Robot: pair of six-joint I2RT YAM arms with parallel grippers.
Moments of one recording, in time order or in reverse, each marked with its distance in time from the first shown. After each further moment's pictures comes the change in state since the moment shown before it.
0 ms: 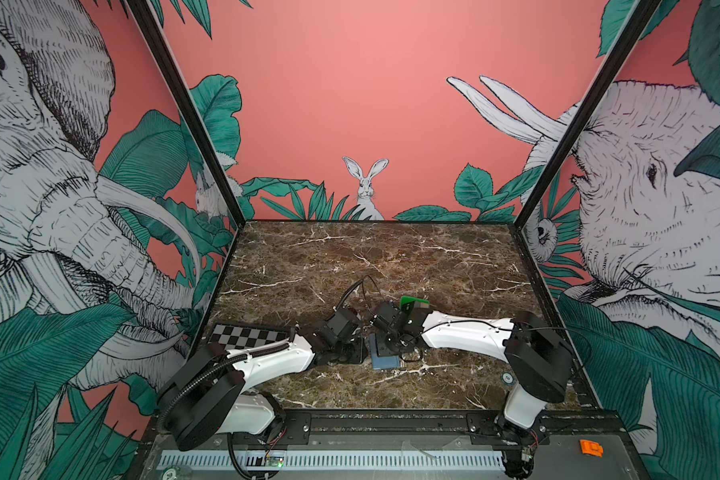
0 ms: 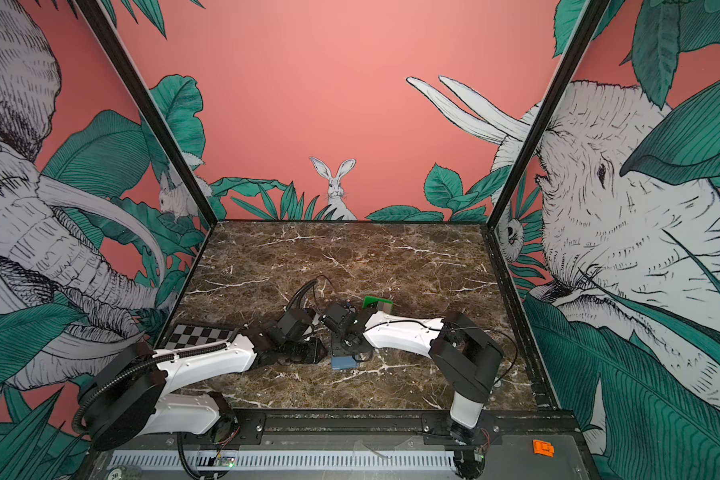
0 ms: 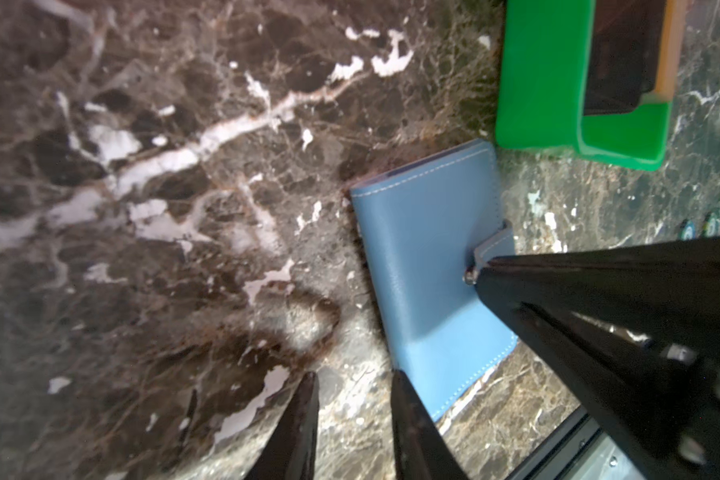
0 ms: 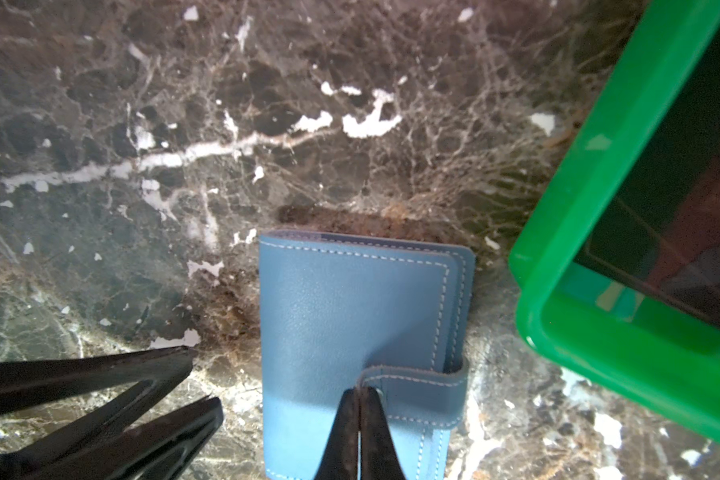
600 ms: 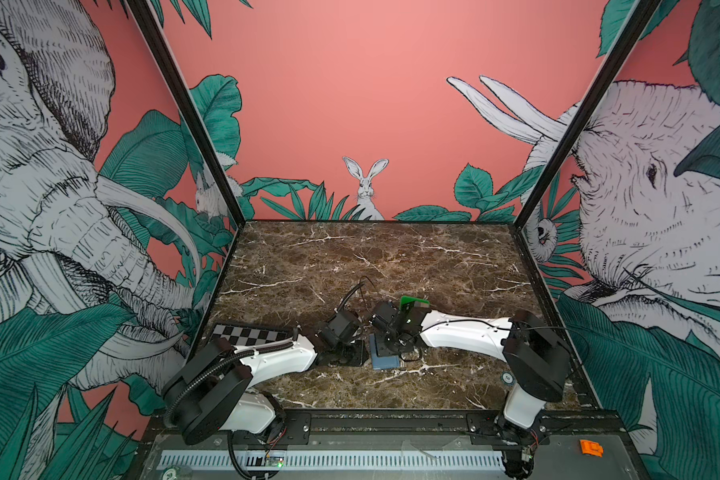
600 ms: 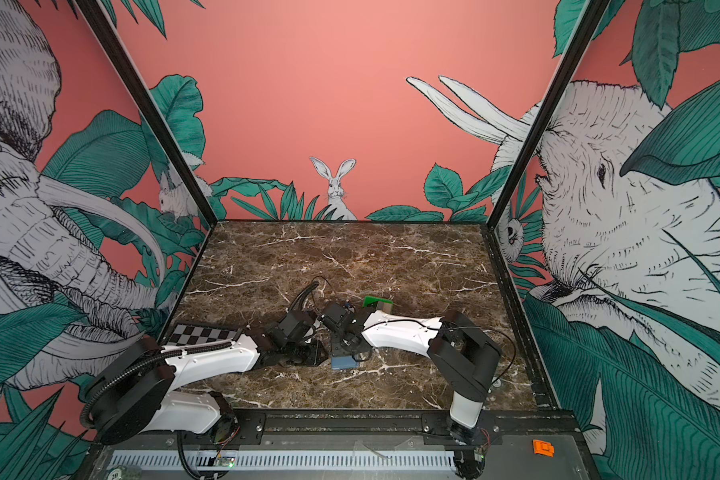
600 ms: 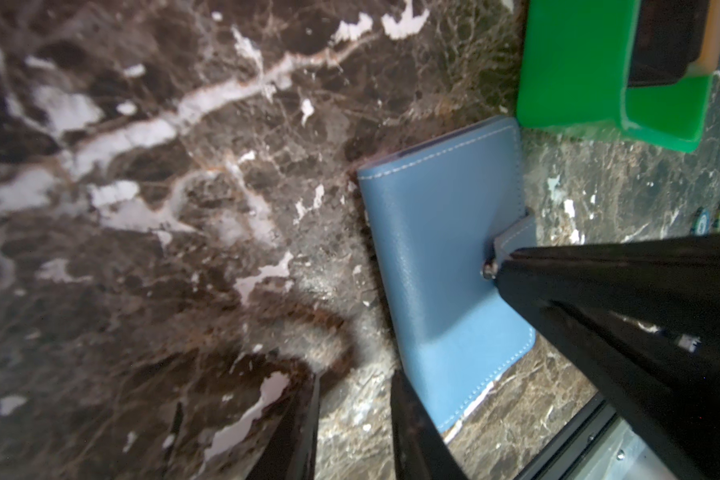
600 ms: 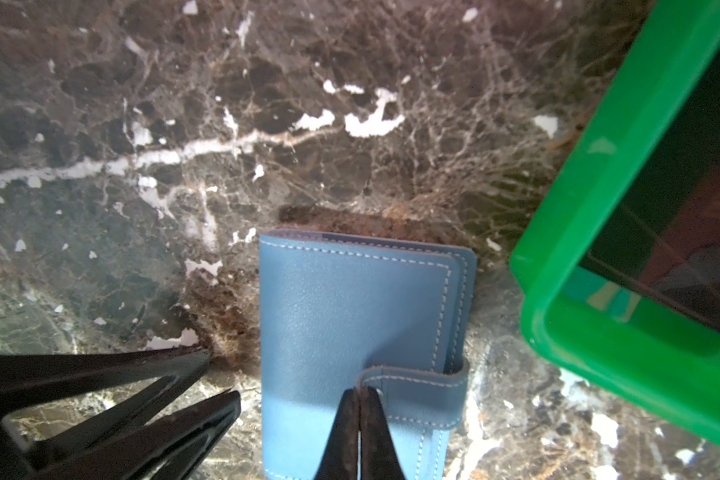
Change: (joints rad) left arm 0.000 0.039 -0.012 0.035 0.025 0.004; right arm 0.002 0.012 0.017 -0.019 0.002 -0.012
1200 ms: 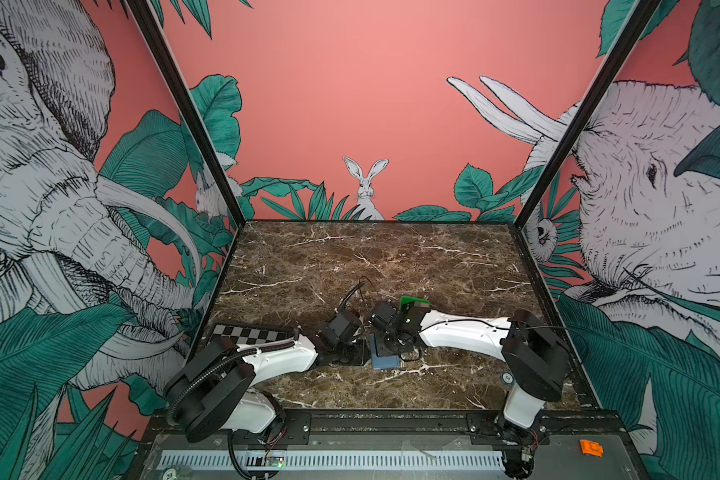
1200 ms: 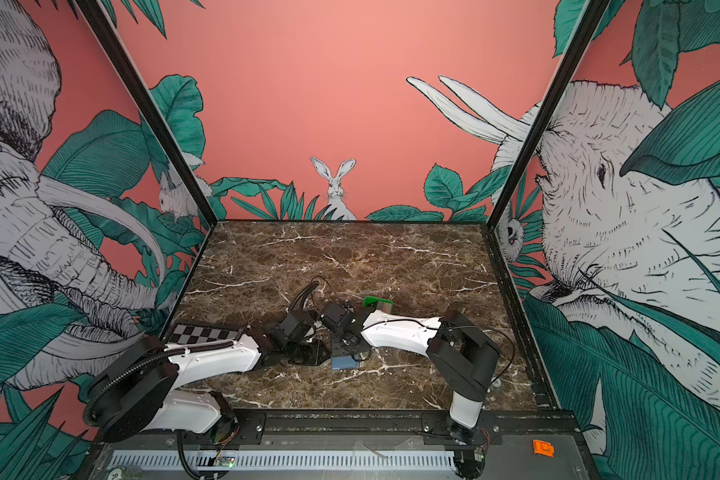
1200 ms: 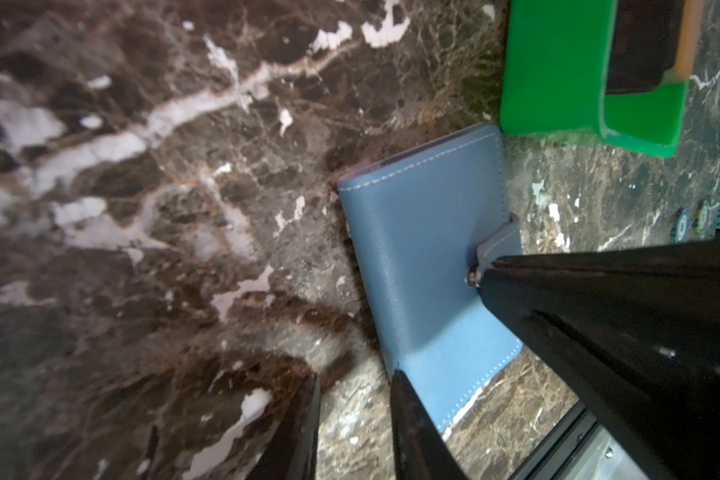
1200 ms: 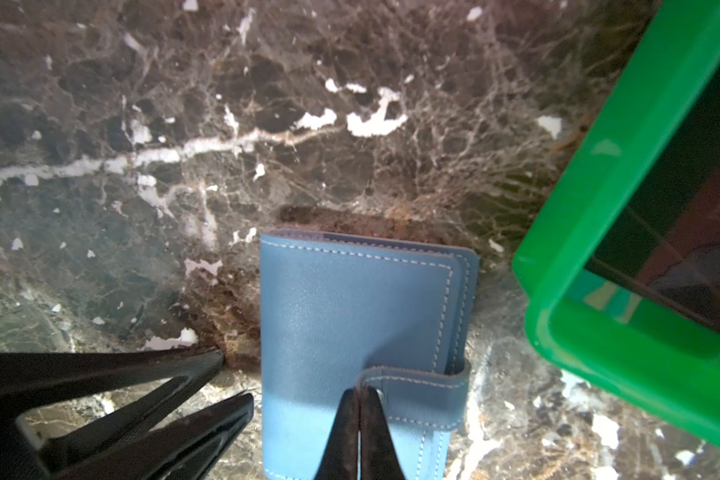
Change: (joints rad) left arm 0.000 0.016 -0.006 0.046 0.019 -0.005; right arm 0.001 0.006 0.006 -0.003 -0.001 -0.003
